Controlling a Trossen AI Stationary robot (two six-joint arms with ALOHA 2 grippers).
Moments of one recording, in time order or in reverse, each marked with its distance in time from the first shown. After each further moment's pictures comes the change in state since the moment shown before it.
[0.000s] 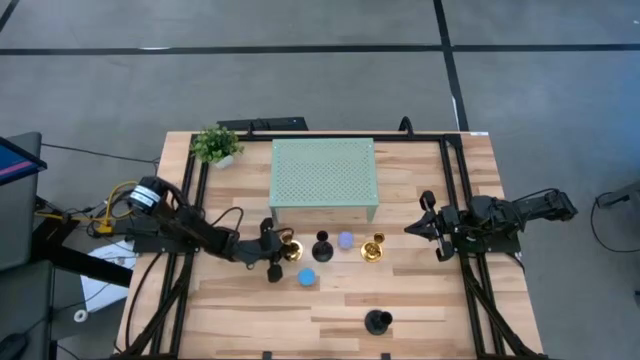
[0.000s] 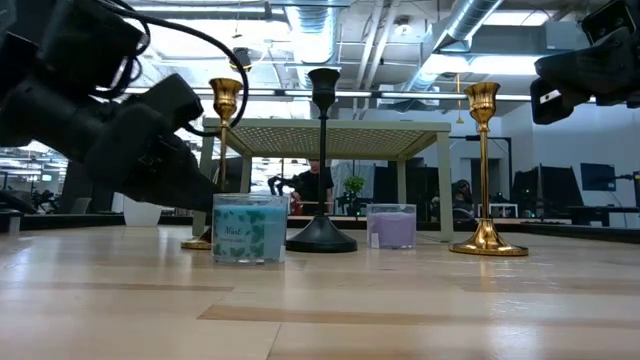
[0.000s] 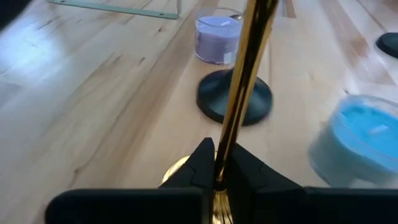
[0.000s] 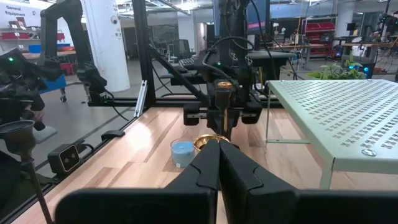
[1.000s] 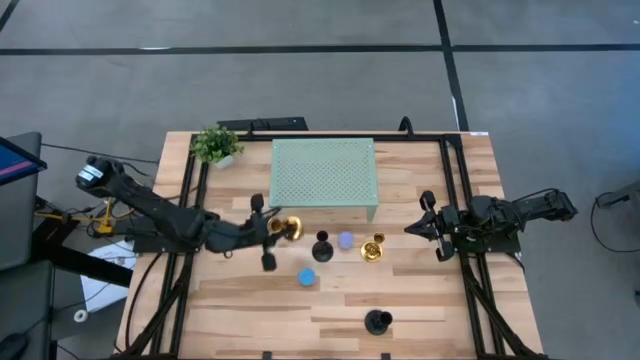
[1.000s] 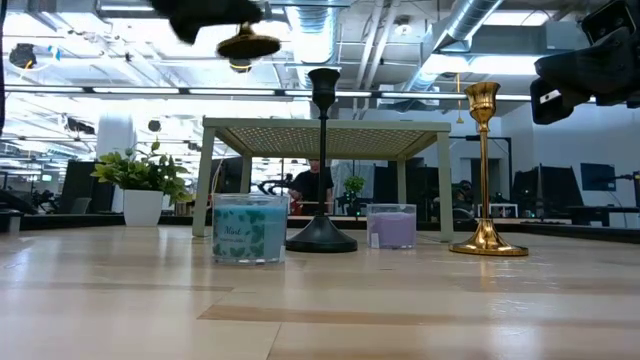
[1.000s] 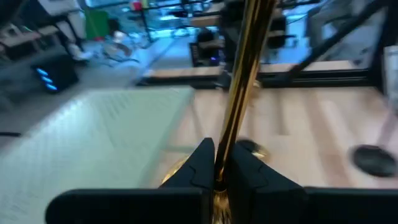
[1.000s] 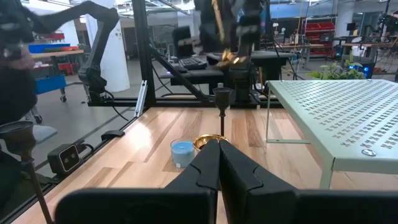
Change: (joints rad) left arm -0.012 -0.577 0.352 -0.666 -0.163 0.338; right arm 0.000 0.000 0.000 0.000 0.000 0.000
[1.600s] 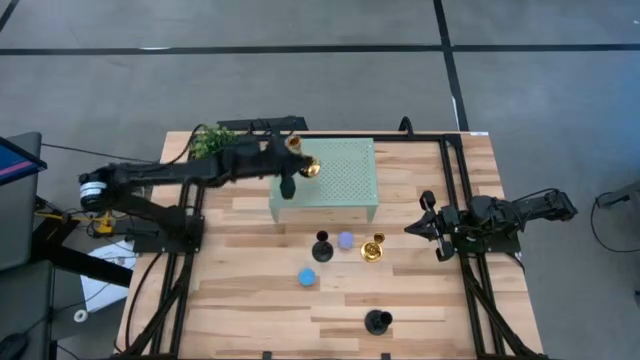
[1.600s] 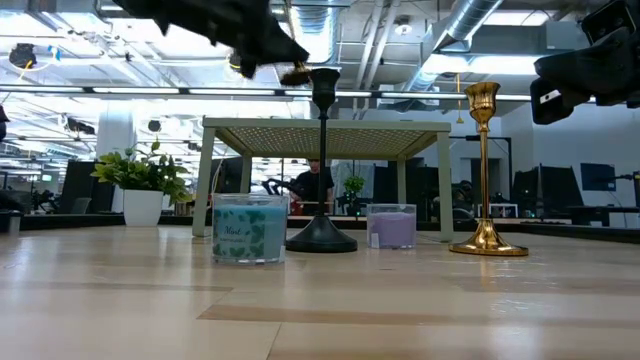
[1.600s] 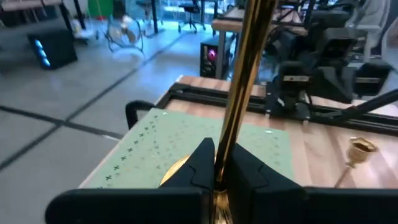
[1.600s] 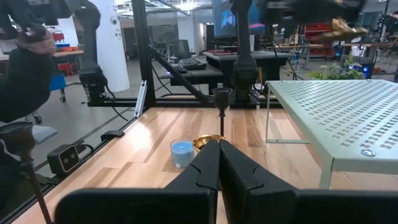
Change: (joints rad) left arm 0.723 0.114 0.209 -0.060 0.728 -0.007; right arm 0.000 0.000 0.000 0.002 0.001 0.000
